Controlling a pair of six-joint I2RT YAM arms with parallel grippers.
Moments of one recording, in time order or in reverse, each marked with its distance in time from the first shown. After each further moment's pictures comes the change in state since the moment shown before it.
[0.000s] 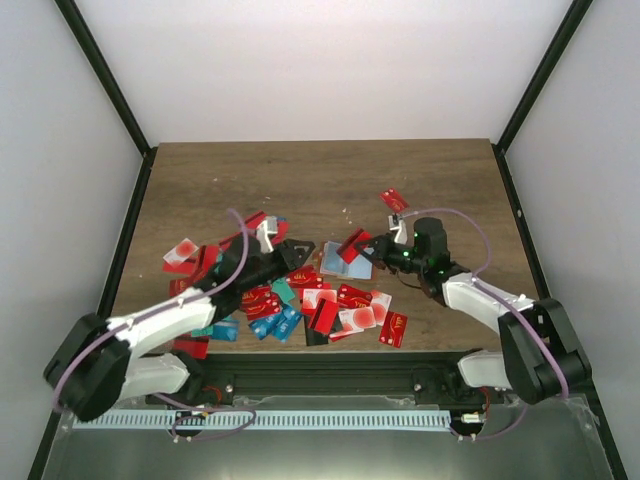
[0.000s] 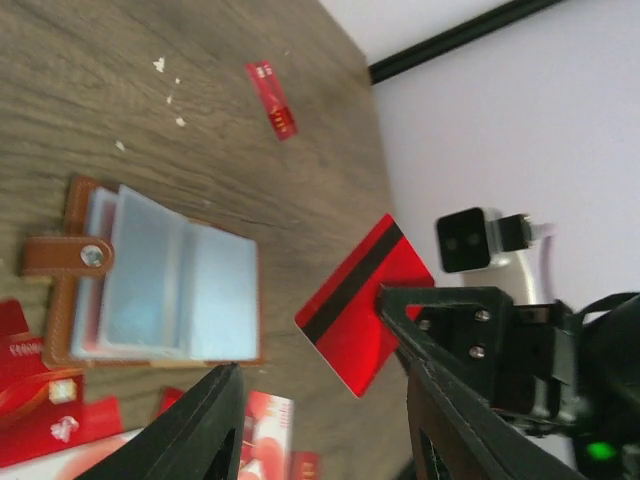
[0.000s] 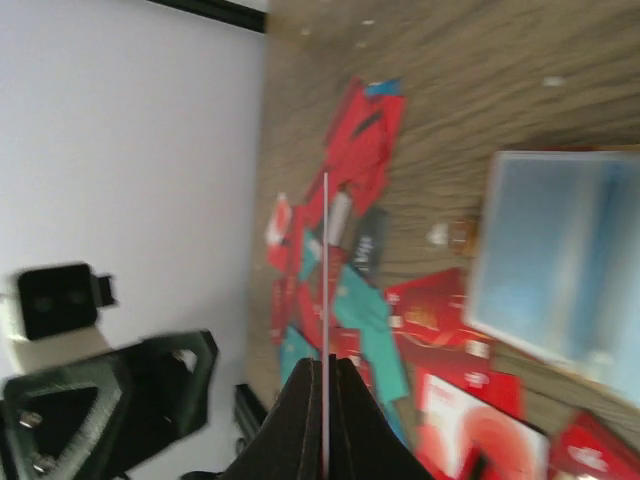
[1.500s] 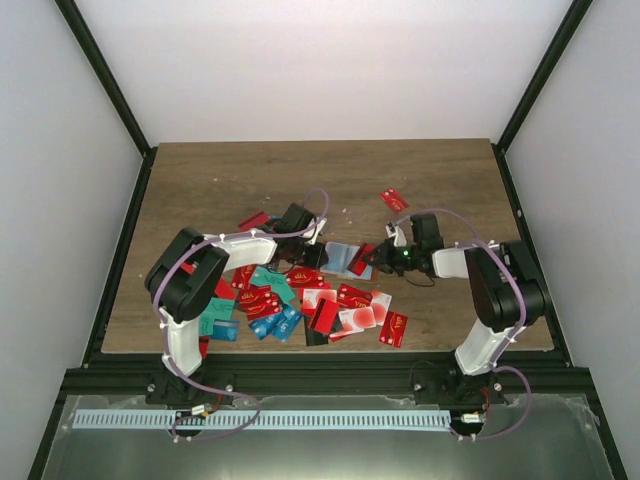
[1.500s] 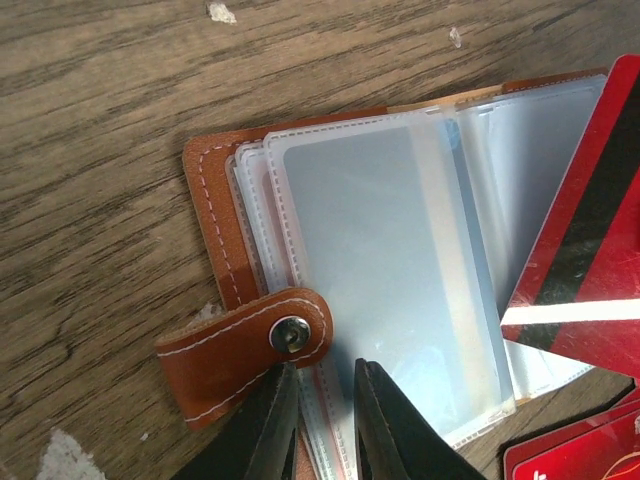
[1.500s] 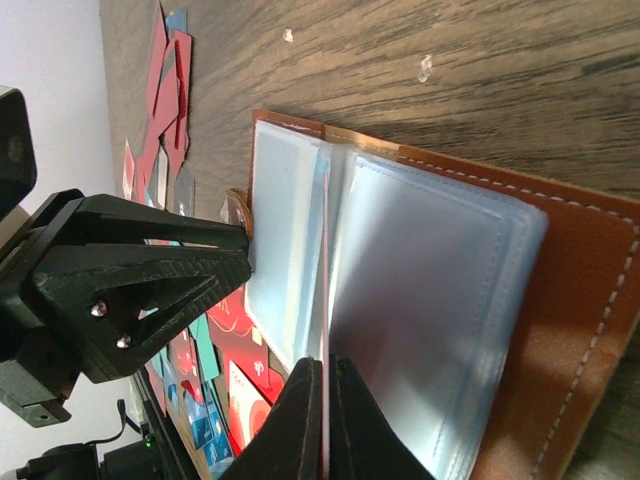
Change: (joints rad) left arm 0.075 0.785 0.639 -0.584 0.143 0.810; right arm -0.183 0.404 0.152 -0.254 -0.153 -0.428
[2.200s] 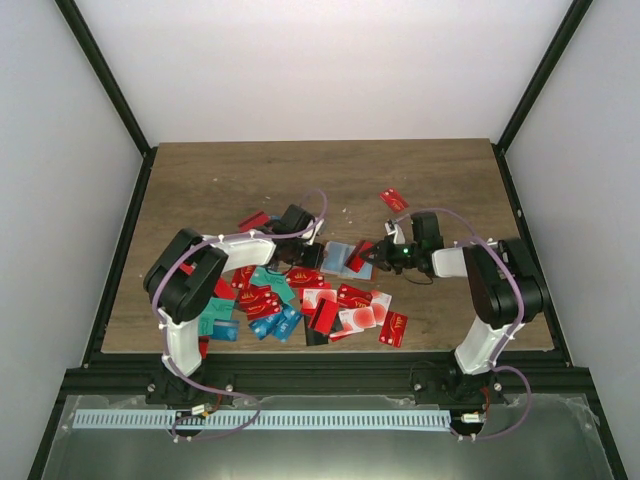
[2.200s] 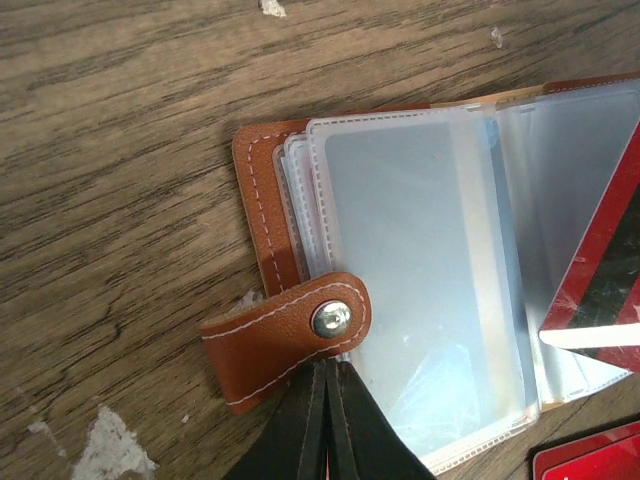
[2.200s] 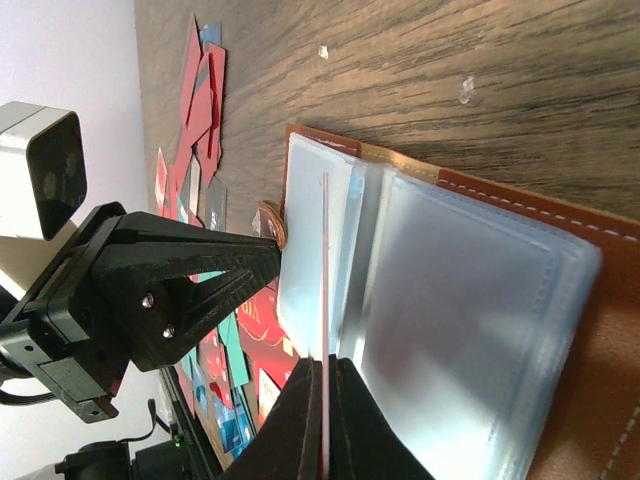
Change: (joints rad) left arm 0.002 -0.009 -0.018 0.002 -0.043 -0.013; right arm -0.004 0.030 0.000 0.088 -0.050 0.060
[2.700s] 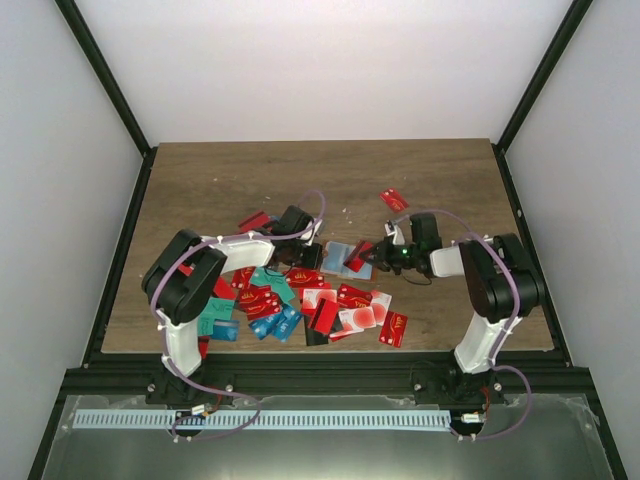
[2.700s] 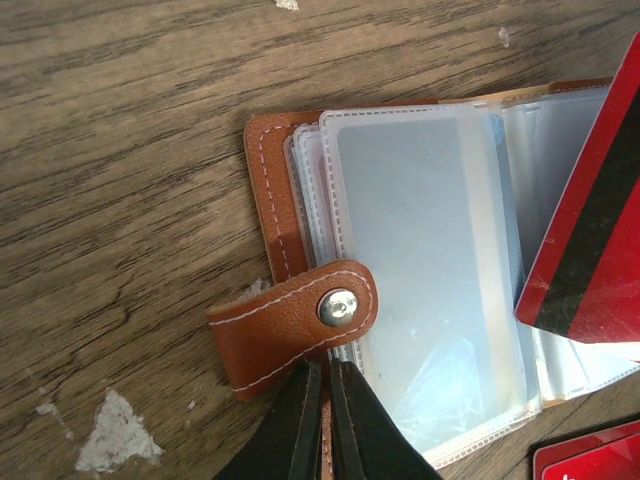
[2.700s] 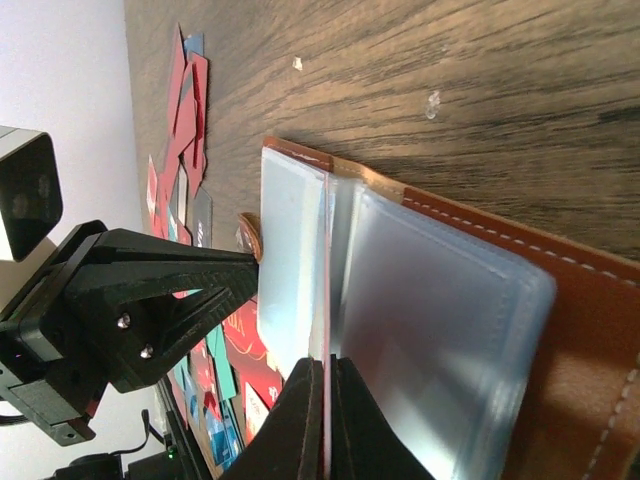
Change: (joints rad) left arm 0.000 -0.011 -0.018 0.016 -0.005 -0.023; right arm 0.000 0.037 0.000 0.042 0.013 0.016
